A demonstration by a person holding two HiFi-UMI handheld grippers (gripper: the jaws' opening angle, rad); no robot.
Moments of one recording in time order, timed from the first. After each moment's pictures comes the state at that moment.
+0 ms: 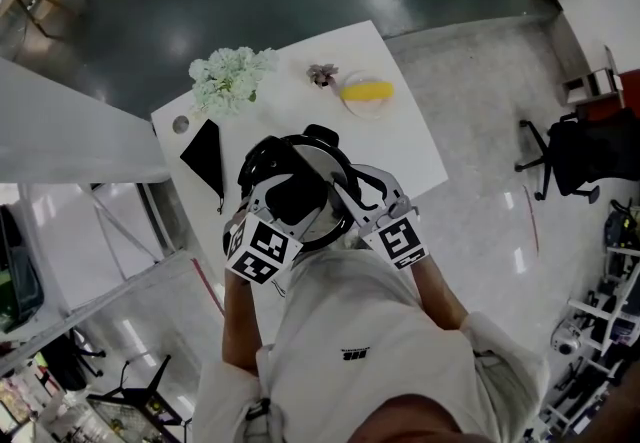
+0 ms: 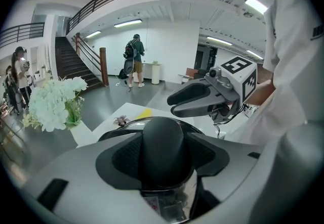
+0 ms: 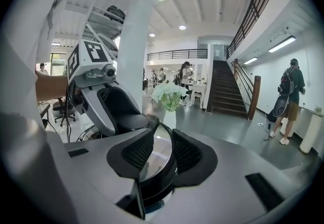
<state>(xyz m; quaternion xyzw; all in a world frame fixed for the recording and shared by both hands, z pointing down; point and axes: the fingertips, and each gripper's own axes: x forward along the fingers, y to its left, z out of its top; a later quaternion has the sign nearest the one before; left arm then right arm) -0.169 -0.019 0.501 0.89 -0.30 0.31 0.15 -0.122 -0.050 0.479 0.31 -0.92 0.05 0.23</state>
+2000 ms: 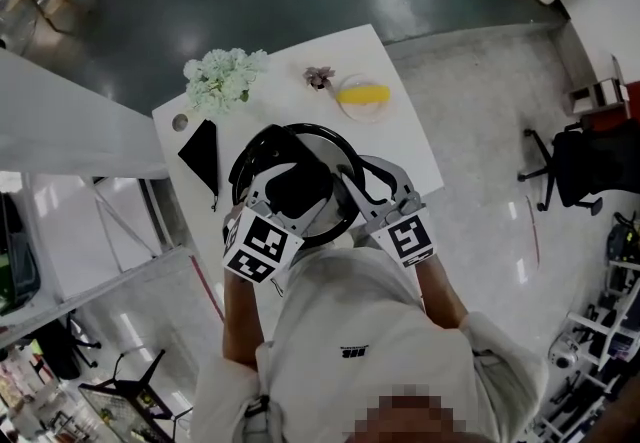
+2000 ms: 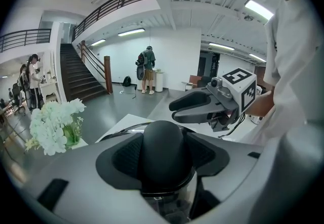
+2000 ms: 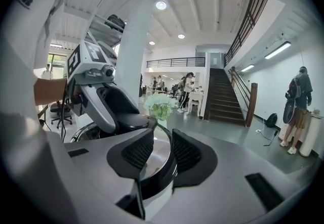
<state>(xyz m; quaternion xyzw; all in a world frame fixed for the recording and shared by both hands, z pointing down) -0.135 -0.040 0.458 0.89 -0.33 0.28 0.13 -0.086 -0.071 0.447 0.31 -0.93 0.00 0.18</state>
